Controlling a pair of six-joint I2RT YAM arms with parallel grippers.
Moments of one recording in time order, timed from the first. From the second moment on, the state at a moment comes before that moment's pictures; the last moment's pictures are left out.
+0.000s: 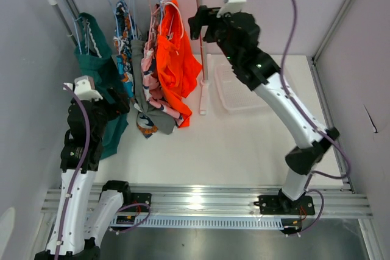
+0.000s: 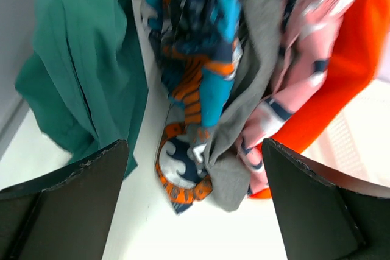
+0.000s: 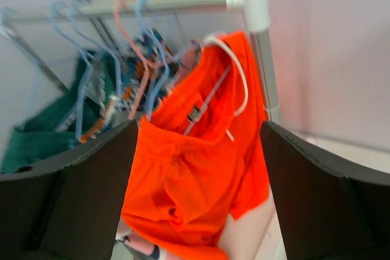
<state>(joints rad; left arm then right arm) -0.04 0.68 0.95 -0.48 -0.13 -0.31 0.72 1.70 2.09 -0.23 0.25 0.23</state>
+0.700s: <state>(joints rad) -0.07 0.62 0.86 -0.47 -0.12 -0.32 0.83 2.19 2.52 -0.19 0.36 0.16</state>
